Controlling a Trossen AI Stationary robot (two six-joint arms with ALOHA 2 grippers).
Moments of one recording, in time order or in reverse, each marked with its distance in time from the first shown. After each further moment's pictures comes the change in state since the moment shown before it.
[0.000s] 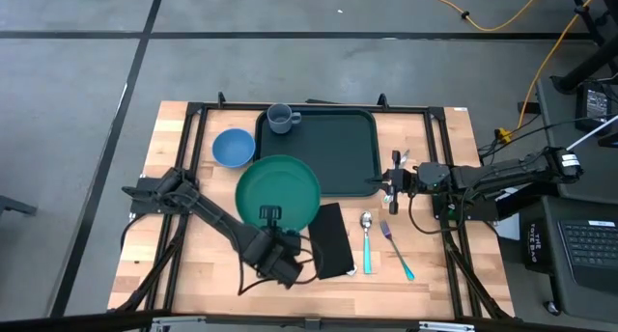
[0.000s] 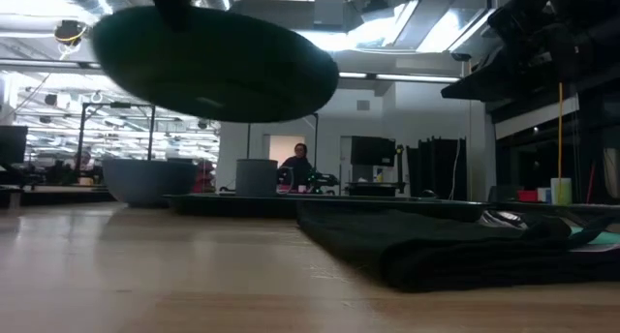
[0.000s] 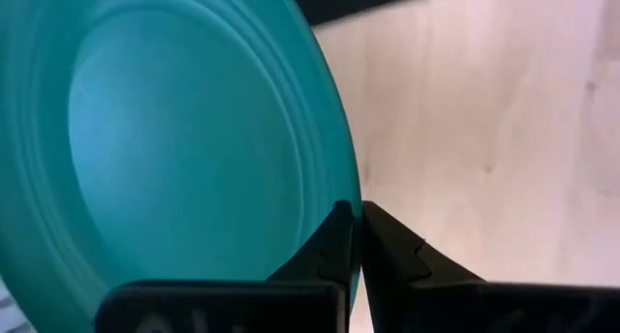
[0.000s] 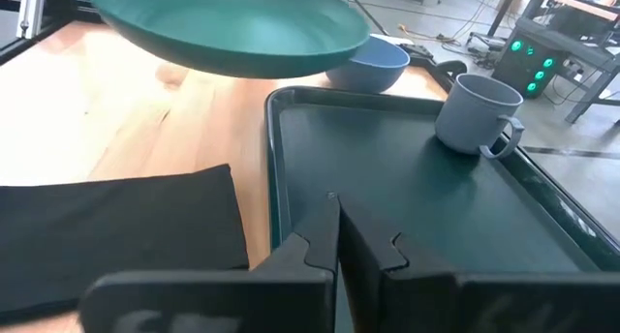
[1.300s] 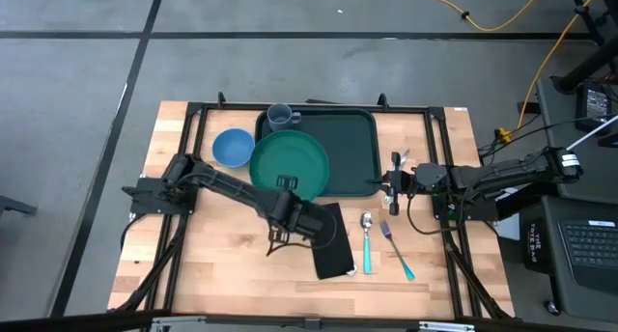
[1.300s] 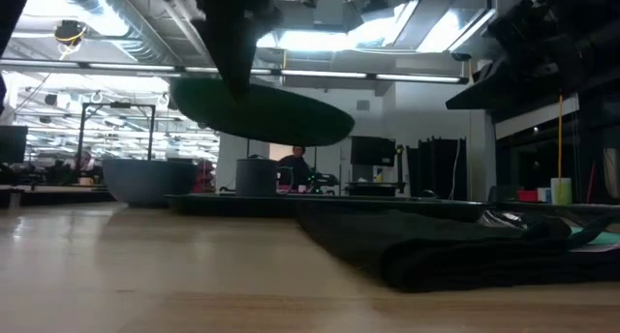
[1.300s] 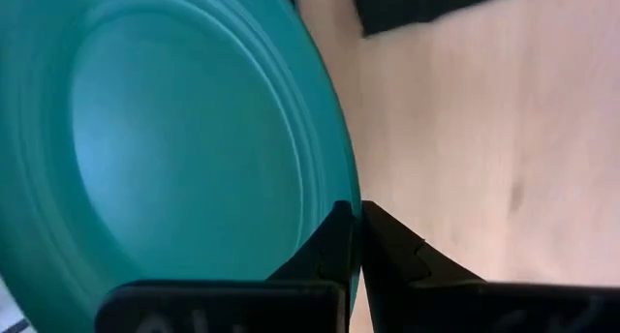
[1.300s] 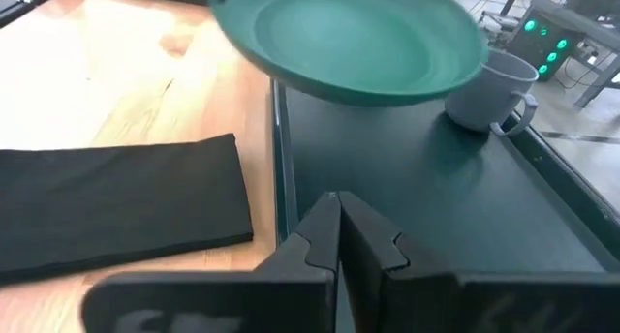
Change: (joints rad) left arm 0.242 -0.017 -0.121 0.105 -0.022 0.332; right arm 0.000 0.000 0.000 -0.068 -0.008 -0.005
